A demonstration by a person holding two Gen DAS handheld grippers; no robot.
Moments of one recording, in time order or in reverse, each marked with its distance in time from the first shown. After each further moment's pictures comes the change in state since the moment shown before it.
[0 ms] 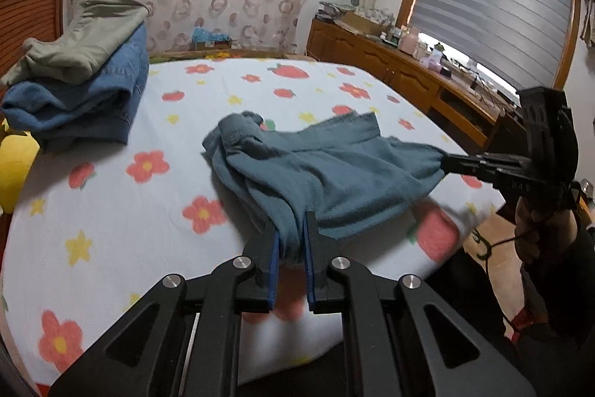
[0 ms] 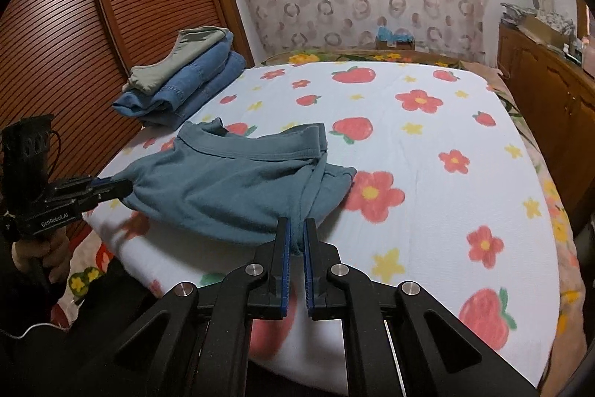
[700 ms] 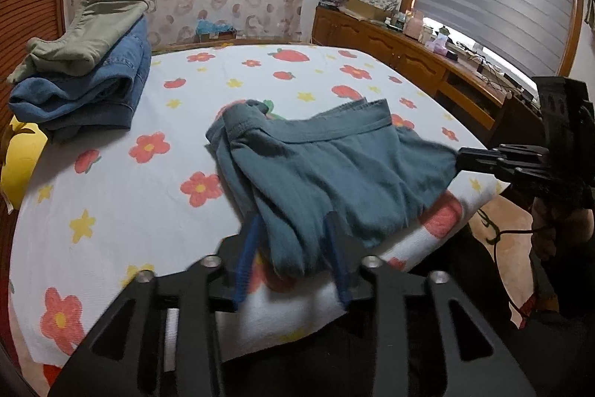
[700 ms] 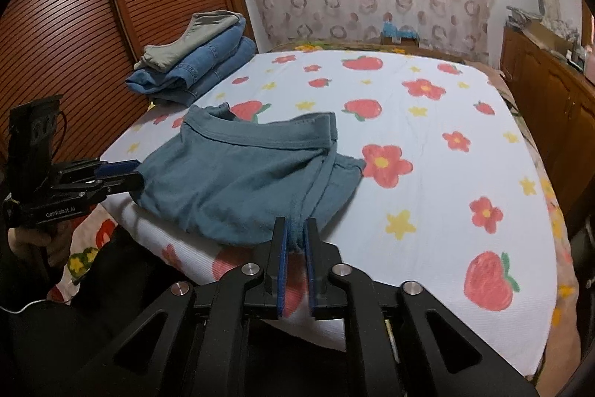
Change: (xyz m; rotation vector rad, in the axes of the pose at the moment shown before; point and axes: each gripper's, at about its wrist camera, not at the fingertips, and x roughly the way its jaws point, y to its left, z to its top) left arm -0.006 -0.011 -0.007 0.022 0.031 0.051; right arm -0.018 0.018 -0.010 -0.043 0.028 -0.012
